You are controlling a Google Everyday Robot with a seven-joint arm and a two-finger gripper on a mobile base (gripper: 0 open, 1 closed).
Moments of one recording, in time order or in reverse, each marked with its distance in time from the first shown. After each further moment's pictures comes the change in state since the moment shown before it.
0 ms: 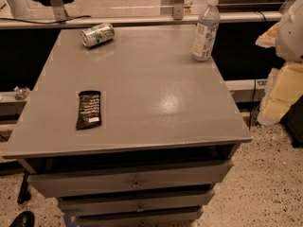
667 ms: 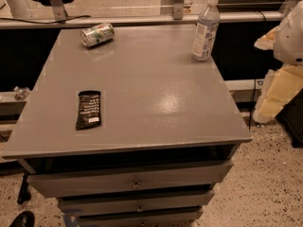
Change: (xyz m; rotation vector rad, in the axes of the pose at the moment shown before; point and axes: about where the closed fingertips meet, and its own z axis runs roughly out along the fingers) arm 0.005 -0.012 0.016 0.005 -0.048 0.025
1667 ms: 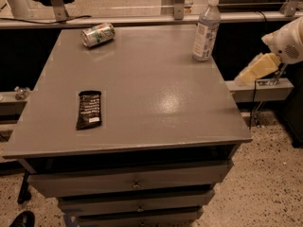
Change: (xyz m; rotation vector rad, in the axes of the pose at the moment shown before) arm 0.038 -0.144 0.086 0.143 -0.325 0.328
